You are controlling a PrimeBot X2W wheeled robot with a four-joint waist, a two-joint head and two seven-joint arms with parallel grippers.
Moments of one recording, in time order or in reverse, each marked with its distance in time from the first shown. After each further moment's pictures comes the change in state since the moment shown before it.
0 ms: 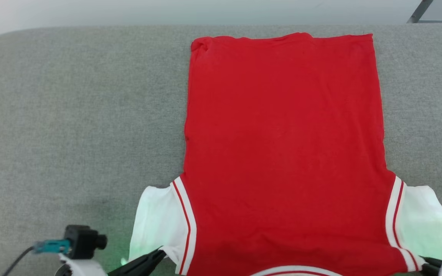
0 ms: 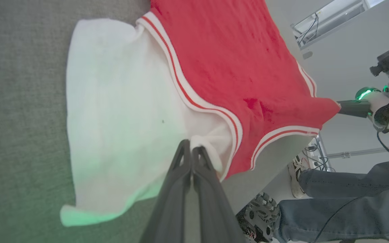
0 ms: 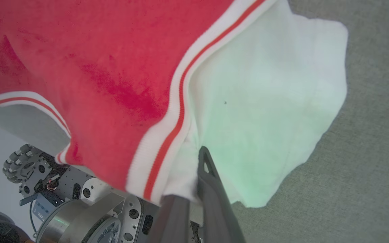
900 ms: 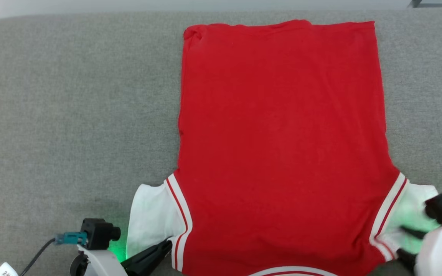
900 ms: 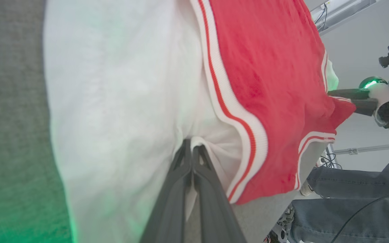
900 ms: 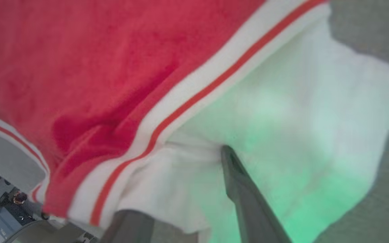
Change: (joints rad) left arm -0.048 -0.203 -0.026 0.326 0.060 -0.066 0.002; right arm -0.168 -0.035 0.232 0.286 -0.100 0.009 -0.293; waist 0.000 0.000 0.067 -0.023
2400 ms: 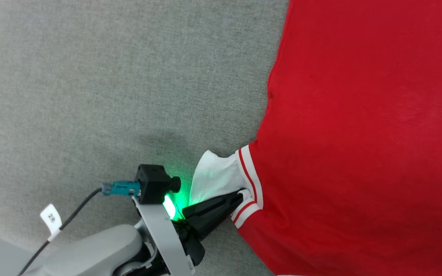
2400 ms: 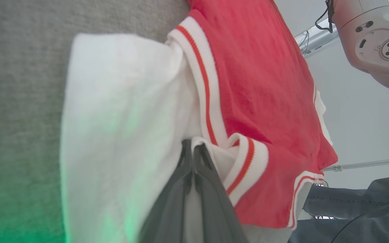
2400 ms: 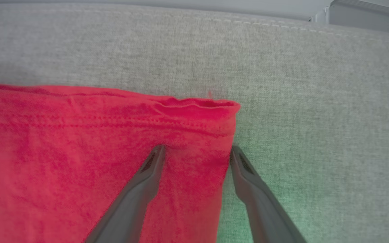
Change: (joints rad) left arm -0.282 -0.123 -0.057 -0.157 0.088 -0.008 -0.001; right arm -1.209 0.083 -0.366 0.711 -0.453 -0.009 0.440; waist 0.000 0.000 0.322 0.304
